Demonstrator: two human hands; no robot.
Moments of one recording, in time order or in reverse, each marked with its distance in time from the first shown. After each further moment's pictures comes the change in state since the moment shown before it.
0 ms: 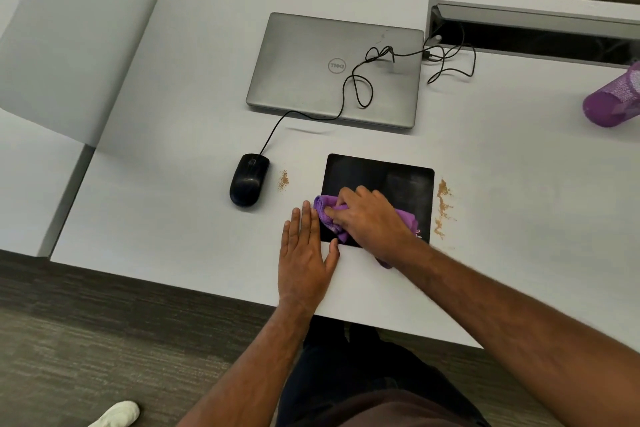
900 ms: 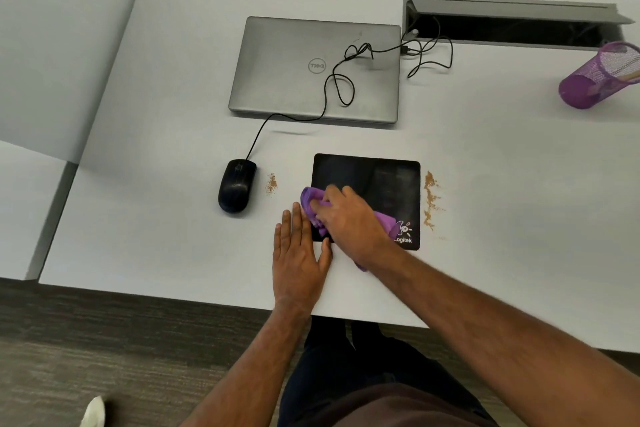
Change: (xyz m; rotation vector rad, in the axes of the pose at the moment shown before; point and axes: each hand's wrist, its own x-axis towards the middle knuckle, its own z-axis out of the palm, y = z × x) left_hand 0.000 -0.003 0.003 -0.013 -0.019 0.002; right_hand 0.011 -0.019 0.019 0.025 0.096 0.181
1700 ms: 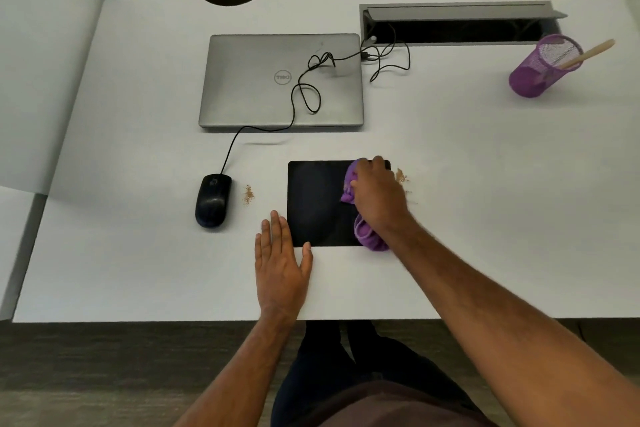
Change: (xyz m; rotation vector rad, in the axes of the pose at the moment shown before) left_hand -0.002 0.001 -0.001 0.028 0.033 0.026; right_hand -0.010 0.069 -0.035 0.163 0.042 0.628
